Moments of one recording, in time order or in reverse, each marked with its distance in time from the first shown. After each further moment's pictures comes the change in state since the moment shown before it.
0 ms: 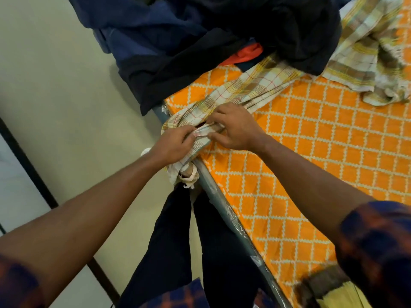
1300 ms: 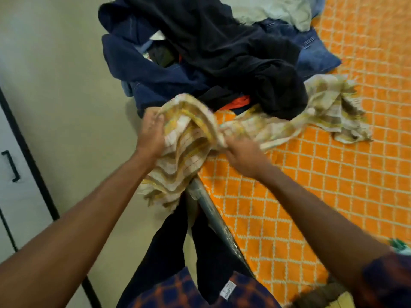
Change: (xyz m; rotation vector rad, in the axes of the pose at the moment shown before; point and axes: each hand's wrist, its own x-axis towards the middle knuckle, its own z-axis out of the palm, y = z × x) left_hand -0.029 0.080 -0.122 -0.621 0.585 -0.237; right_hand -0.017 -0.057 -0.108 0.060 0.045 0.233
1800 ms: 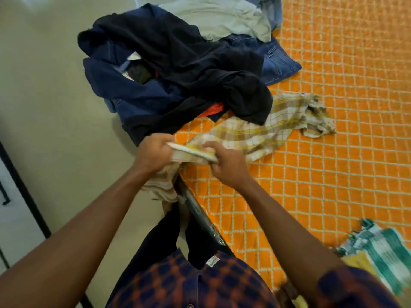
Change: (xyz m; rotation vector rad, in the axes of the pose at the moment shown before) left_hand -0.043 0.043 0.022 0.526 -0.338 0.256; right_hand -0.051 -0.010 -0.023 0.198 0.220 0.164
